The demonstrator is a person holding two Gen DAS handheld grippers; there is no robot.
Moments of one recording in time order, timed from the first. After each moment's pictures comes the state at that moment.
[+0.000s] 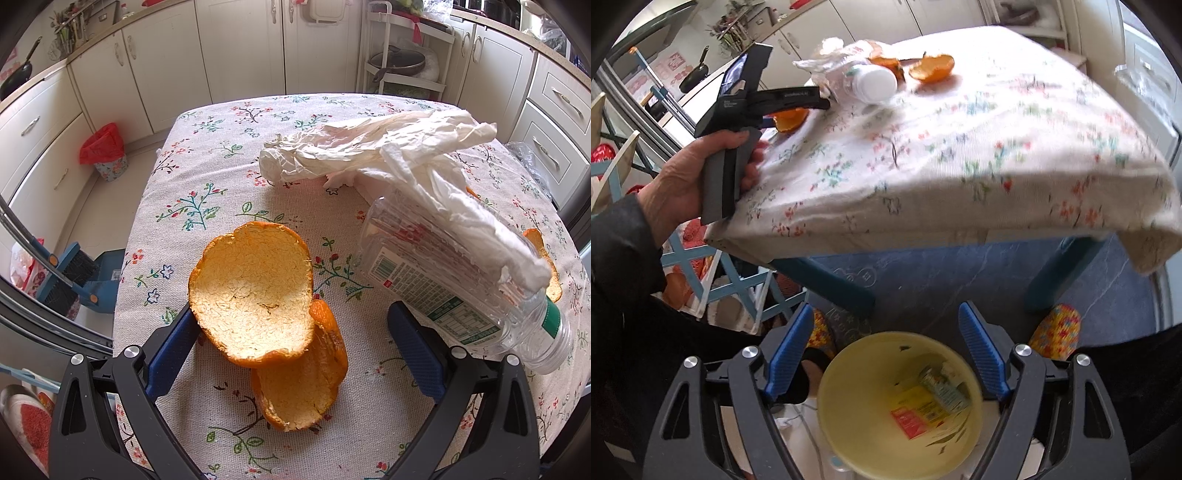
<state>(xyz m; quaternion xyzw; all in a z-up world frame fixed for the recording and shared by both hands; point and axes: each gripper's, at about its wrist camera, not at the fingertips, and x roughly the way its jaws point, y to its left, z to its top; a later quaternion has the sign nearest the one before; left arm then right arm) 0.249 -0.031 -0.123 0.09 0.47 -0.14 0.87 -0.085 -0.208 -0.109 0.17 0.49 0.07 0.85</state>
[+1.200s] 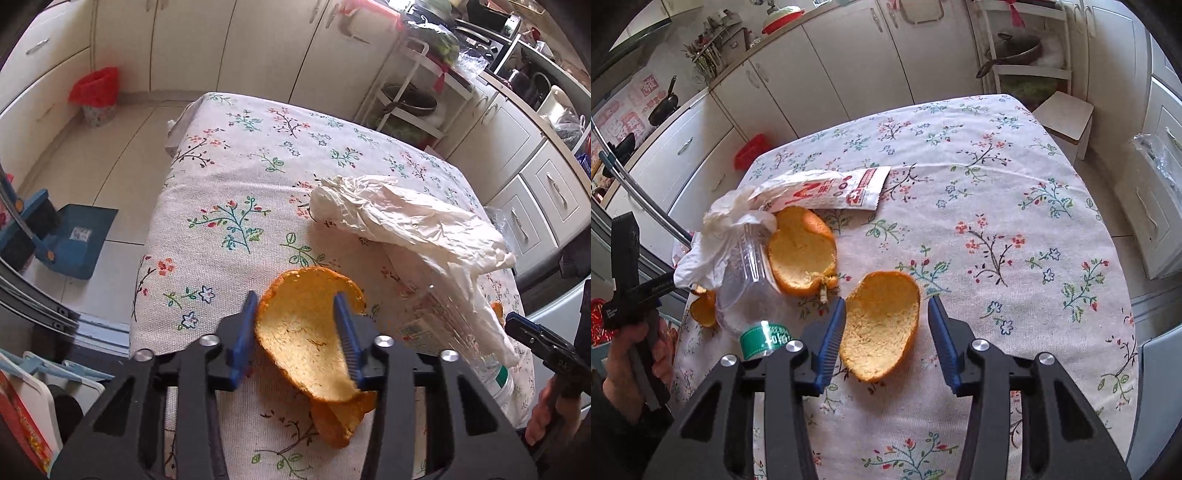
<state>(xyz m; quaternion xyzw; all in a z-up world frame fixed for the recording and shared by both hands) 0.290 0.027 -0.112 -0.08 0.49 -0.17 0.85 0.132 -0.285 -0.065 0.16 0.46 0.03 0.87</state>
